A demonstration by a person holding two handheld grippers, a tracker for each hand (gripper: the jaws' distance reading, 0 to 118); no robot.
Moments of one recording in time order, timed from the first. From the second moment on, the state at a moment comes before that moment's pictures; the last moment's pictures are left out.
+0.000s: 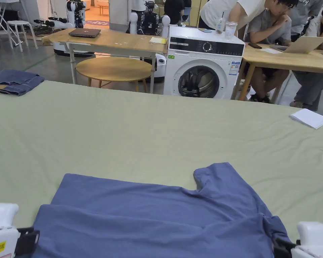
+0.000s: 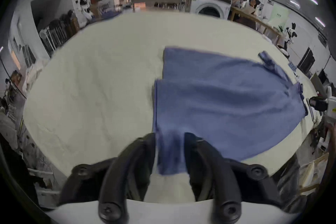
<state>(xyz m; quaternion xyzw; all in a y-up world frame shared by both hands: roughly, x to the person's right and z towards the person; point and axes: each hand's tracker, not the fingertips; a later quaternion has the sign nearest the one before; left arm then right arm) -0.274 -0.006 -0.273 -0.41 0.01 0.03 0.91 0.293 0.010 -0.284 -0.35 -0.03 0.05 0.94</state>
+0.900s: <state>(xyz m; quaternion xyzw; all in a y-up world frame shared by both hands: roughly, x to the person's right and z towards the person) -0.261 0.037 -0.388 -0.29 0.01 0.04 0.96 0.129 0.047 -0.319 -0.13 0.03 0.02 0.99</state>
